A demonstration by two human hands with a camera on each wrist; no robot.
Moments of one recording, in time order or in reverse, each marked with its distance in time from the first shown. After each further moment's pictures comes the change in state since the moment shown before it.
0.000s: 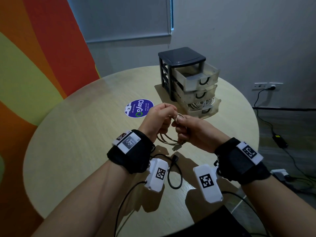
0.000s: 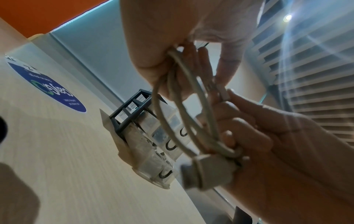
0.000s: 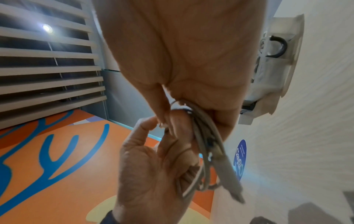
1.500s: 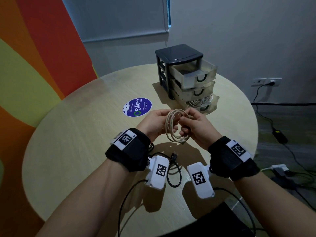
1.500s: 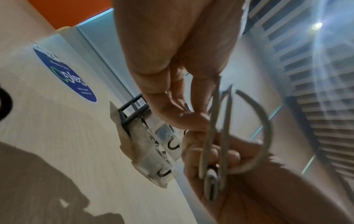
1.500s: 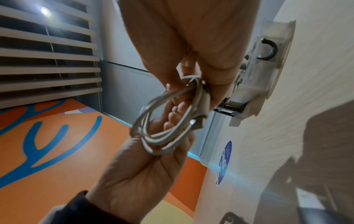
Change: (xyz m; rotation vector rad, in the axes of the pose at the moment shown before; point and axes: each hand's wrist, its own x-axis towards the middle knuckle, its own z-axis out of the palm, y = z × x) left_hand 0.009 -0.011 0.002 -0.090 -0.058 -0.149; right_hand 0.009 0.013 -0.007 -0.070 0.353 -0.146
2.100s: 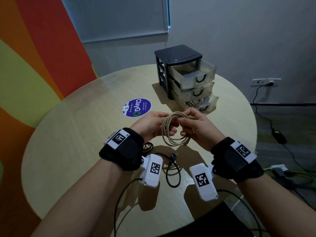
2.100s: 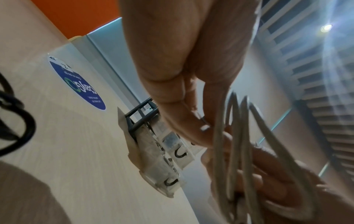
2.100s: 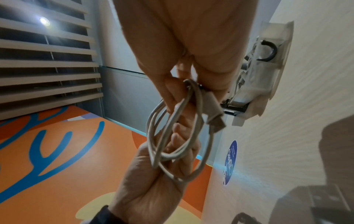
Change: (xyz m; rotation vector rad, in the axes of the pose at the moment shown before) left_hand -0.010 0.009 -0.009 0.045 -0.103 -0.083; right_hand -0.008 -0.006 -0.003 0.026 -0.055 0.031
